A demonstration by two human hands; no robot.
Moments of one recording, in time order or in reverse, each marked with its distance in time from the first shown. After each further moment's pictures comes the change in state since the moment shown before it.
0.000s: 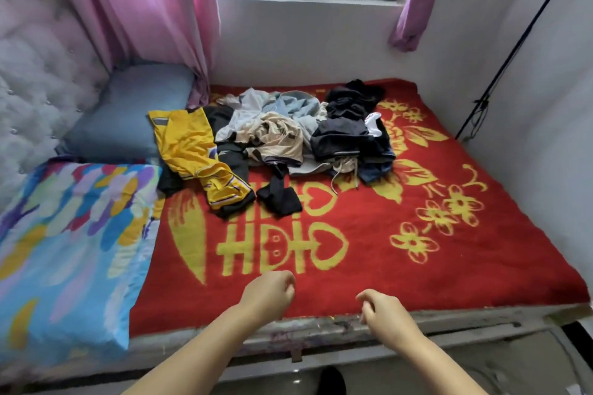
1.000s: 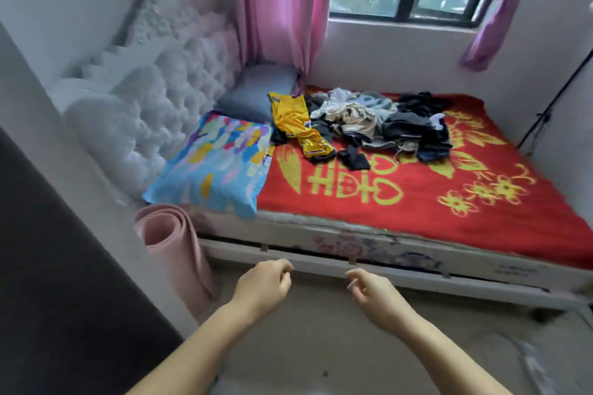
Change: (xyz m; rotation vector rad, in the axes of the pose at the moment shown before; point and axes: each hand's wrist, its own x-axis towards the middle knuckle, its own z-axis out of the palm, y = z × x) left_hand -0.501 -0.061 0.099 -0.053 0.346 -0.198; right_hand -0.384 -0.037 0.193 -0.134 -0.028 -0.414
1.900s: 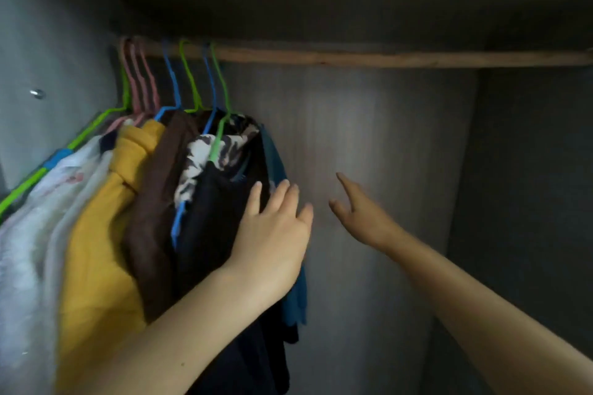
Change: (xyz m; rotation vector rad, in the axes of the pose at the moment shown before) left_hand -0.533 -0.195 -0.346 0.989 0.744 -1.106; right_hand -0.225 -0.739 0.208 0.140 -0.328 -1.555
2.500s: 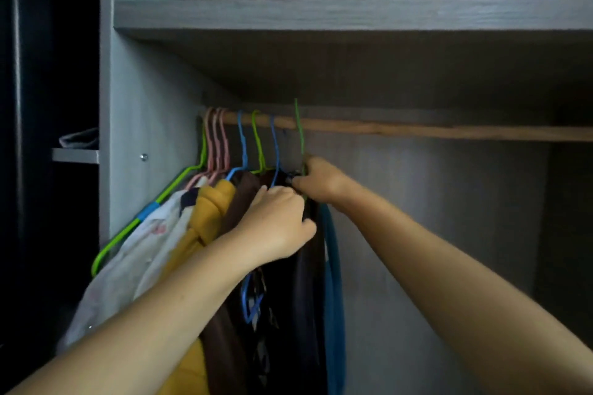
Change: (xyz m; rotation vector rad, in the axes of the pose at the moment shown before) left_hand 0.046 -0.083 -0.059 -0.327 -0.087 -0.245; right_hand 0.092 -0.178 -0.021 0.025 -0.118 -0.245
